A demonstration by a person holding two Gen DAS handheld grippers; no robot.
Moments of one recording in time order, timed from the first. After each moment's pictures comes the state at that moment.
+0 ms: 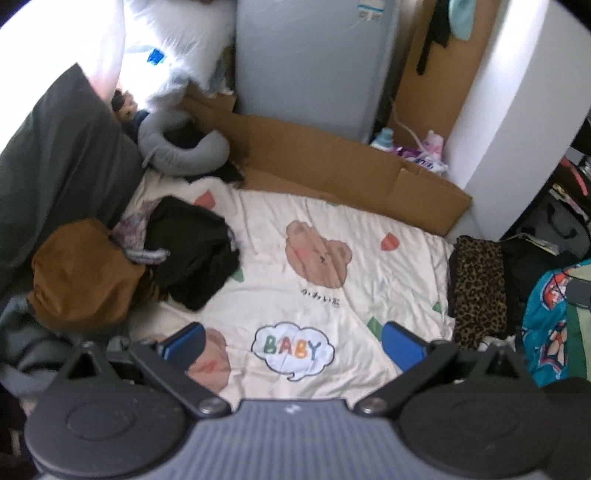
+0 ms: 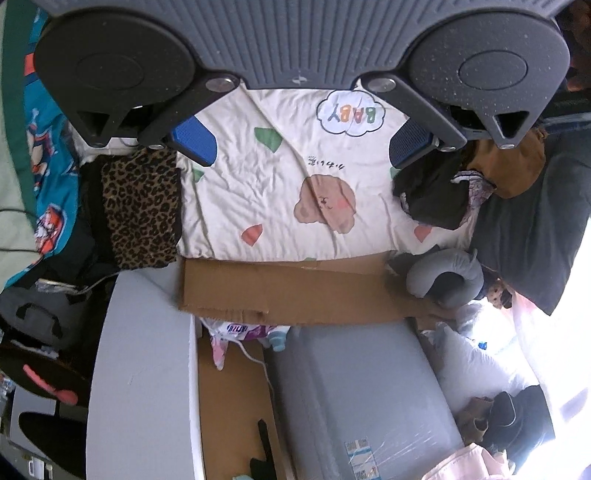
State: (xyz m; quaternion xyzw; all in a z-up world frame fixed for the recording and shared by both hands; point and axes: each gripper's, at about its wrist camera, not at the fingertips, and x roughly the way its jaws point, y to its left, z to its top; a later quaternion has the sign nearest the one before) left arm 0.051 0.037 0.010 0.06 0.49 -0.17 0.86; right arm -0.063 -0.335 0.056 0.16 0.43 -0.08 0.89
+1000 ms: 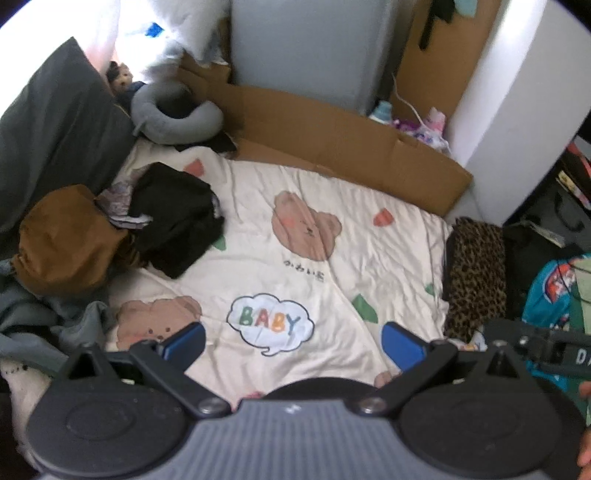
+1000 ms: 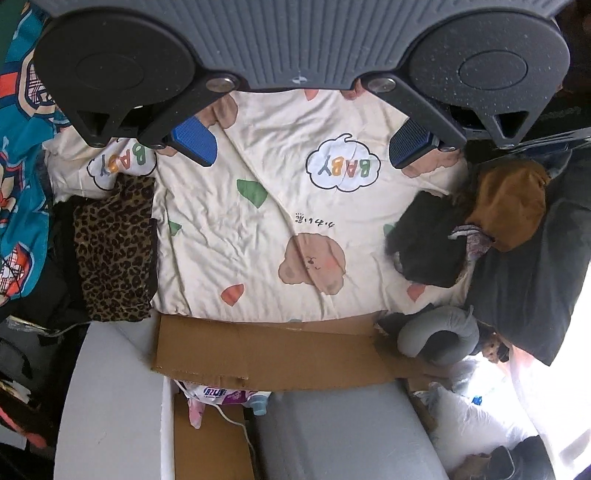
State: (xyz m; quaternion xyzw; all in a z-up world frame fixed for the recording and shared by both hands) left arm 0.026 -0.017 -0.019 0.07 0.50 -0.16 0.85; right arm -0.055 -0.316 -0.004 0.15 0.50 -0.04 0.85
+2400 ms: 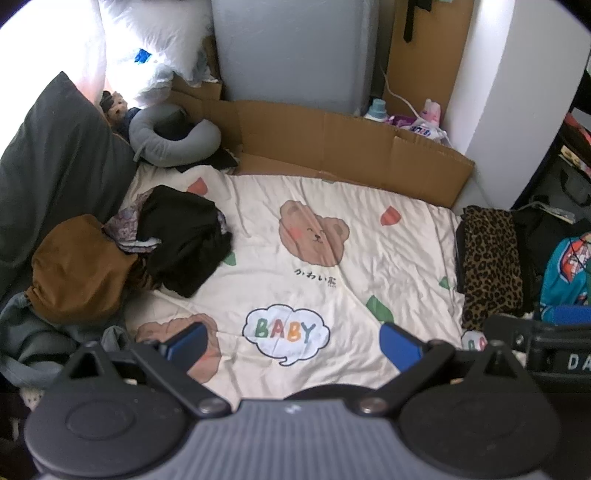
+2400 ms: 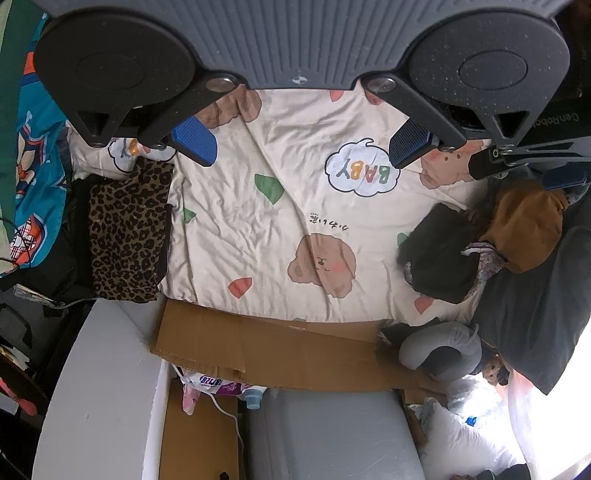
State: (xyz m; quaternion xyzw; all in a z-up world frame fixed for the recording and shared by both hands) left arm 0.018 -0.030 -0.019 0.11 0.48 -0.15 0.85; right arm -0.052 -0.308 -0.002 0.10 0.50 -0.04 0.86
